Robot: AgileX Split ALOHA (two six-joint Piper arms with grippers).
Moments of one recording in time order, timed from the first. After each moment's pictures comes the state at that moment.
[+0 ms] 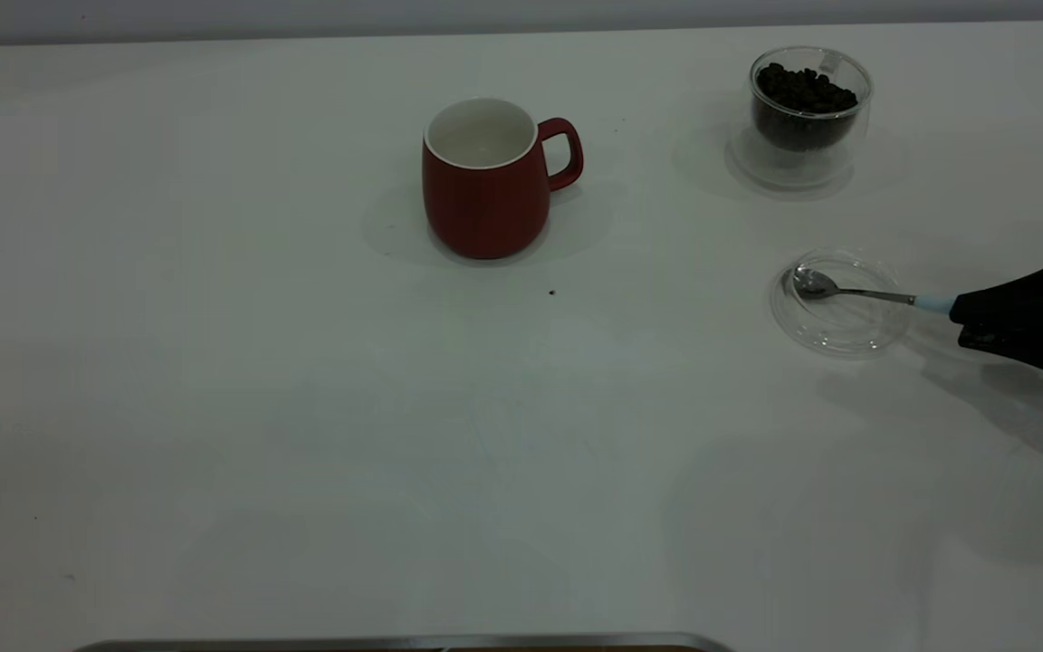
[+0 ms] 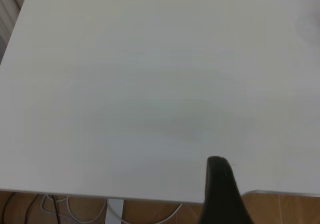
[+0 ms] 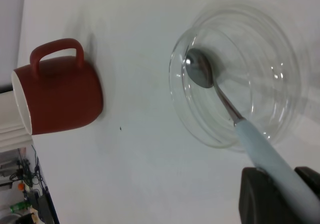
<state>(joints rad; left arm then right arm) 0.01 -0.02 -0.49 0.06 1.13 -0.07 -0.41 2.46 -0.72 1.79 0.94 -1.63</state>
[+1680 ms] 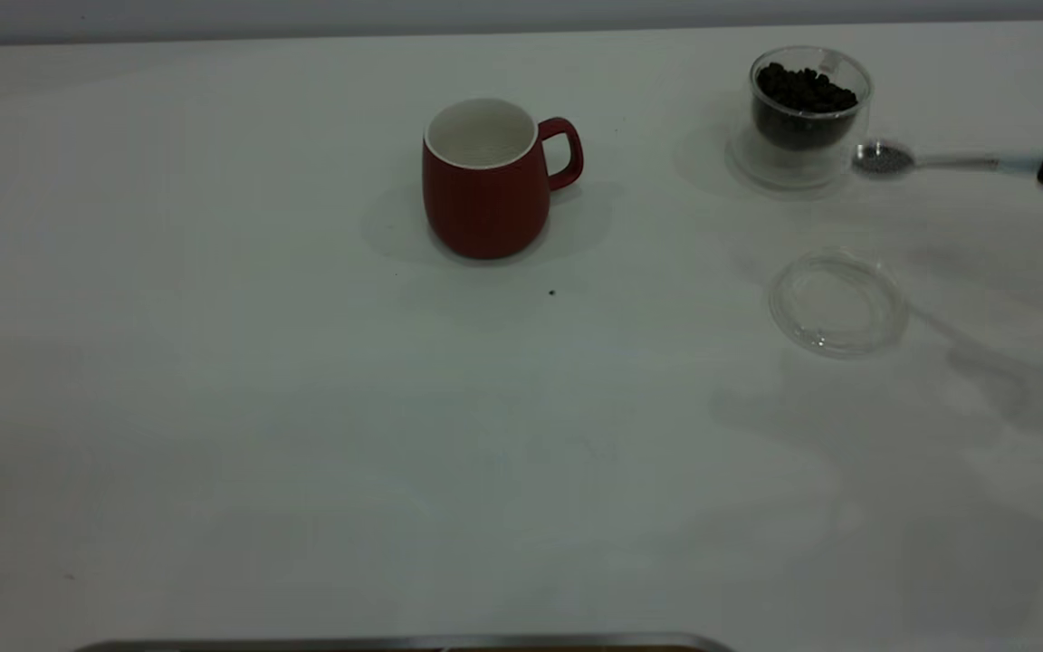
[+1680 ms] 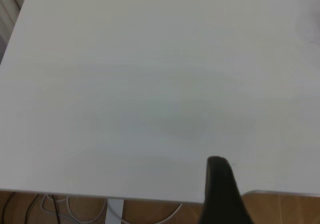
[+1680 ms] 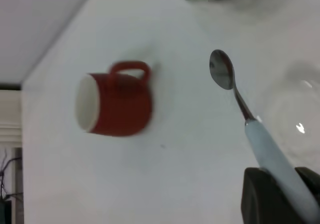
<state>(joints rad) 0.01 -0.02 -0.49 0.06 1.13 -0.07 -0.41 1.99 -0.55 1.78 0.89 -1.68</state>
